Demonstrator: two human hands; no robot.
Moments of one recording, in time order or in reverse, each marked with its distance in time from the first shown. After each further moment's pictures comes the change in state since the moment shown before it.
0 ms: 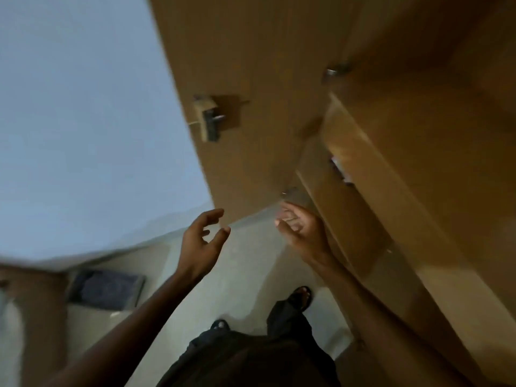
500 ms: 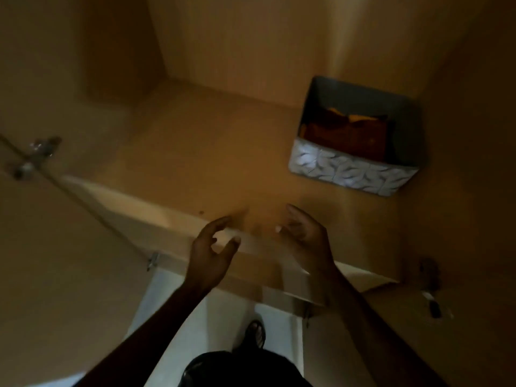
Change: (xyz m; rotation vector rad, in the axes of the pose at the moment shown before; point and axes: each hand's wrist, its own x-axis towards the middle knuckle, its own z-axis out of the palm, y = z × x) left_hand 0.045 0.157 0.369 0.034 -0.806 0.434; right_hand -0.080 0.131 -0.291 0.081 0.916 0.226
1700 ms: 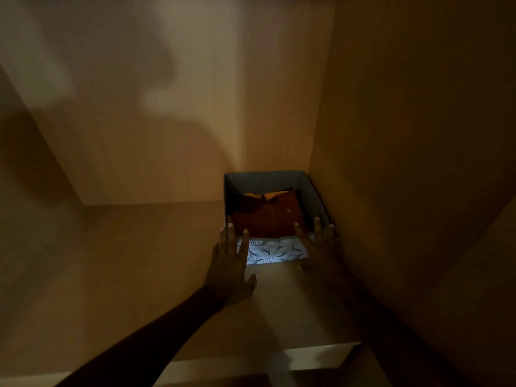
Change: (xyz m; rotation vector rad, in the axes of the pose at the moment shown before) left_hand 0.165 0.108 0.130 0.976 -0.367 0.672; right_hand 0.089 0.004 -0.165 -0.972 0.115 0.197
